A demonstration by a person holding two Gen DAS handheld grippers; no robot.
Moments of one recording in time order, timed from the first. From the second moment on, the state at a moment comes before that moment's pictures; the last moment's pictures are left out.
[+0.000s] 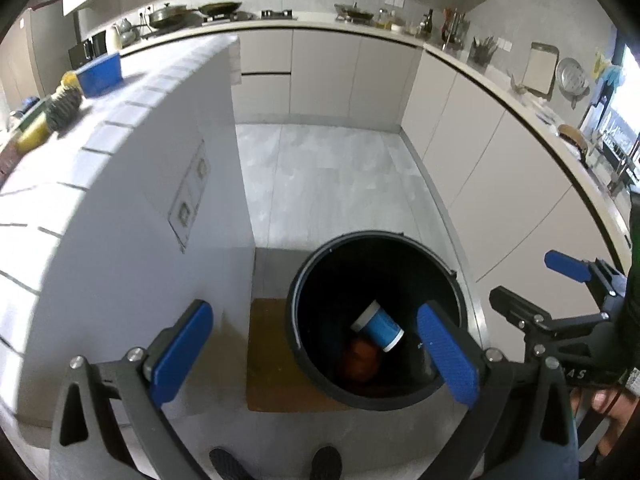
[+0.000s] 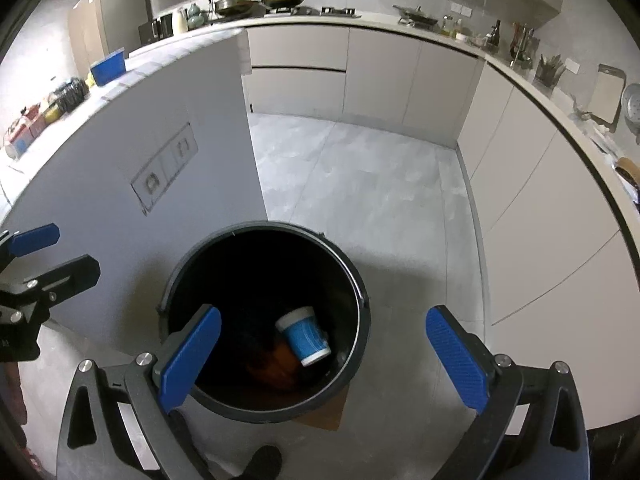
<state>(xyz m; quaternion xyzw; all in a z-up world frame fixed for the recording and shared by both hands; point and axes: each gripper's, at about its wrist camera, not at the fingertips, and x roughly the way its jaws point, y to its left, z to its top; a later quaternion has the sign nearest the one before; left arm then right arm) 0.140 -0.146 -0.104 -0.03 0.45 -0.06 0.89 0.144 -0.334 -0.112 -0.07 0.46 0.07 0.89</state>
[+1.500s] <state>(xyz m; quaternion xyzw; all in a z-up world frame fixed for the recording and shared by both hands) 0.072 0.160 -0.014 -0.12 0.30 0.15 0.93 0.125 -0.041 0.025 -0.10 0.34 0.24 0.90</state>
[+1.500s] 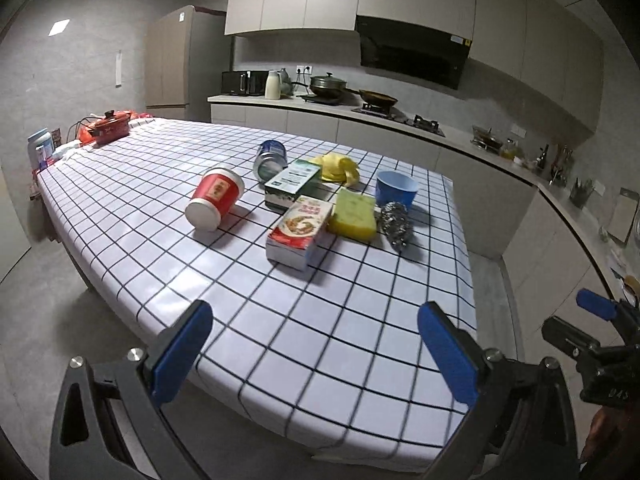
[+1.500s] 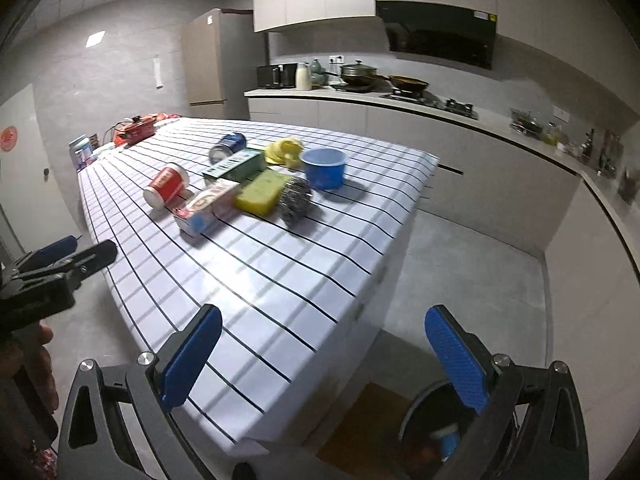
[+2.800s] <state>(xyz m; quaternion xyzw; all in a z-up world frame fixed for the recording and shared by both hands) 0.215 0.240 -0.076 -0.11 0.39 0.11 0.91 0.280 0.078 -0.035 -0.10 0.40 0.27 0.87</state>
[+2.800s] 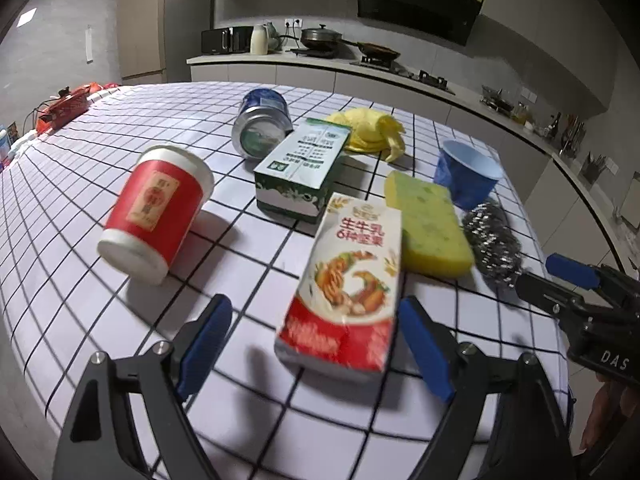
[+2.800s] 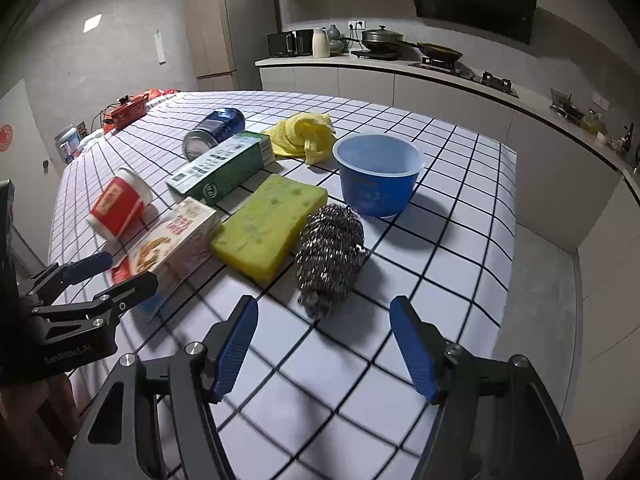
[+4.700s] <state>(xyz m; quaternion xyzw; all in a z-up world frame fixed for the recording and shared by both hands) 0.144 0.106 -0.014 -0.09 0.34 -0.01 0.94 0.169 -0.099 -0.001 -0.04 0.40 0.19 0.90</state>
